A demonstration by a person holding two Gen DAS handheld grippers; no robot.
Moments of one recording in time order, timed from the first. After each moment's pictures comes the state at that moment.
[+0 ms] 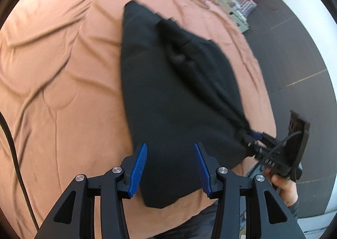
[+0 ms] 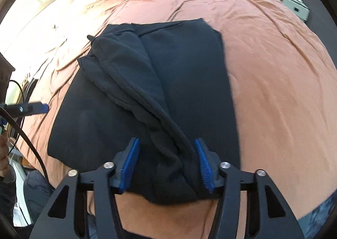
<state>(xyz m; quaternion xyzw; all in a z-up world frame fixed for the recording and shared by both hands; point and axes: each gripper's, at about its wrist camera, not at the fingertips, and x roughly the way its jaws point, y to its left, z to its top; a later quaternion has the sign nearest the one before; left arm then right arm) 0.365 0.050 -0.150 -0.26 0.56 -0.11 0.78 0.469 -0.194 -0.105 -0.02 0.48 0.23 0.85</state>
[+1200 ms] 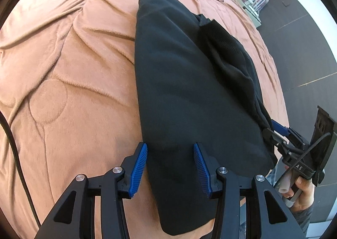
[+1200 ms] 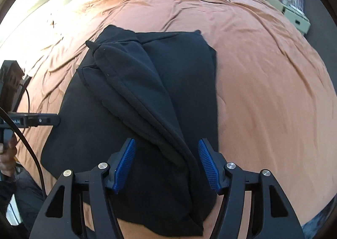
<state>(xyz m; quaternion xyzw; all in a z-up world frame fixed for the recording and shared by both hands) 0.410 0.052 -0.182 -0.23 0.58 -0.08 0.77 0.482 -0.194 -0.095 -0.06 0.46 0.23 0.86</state>
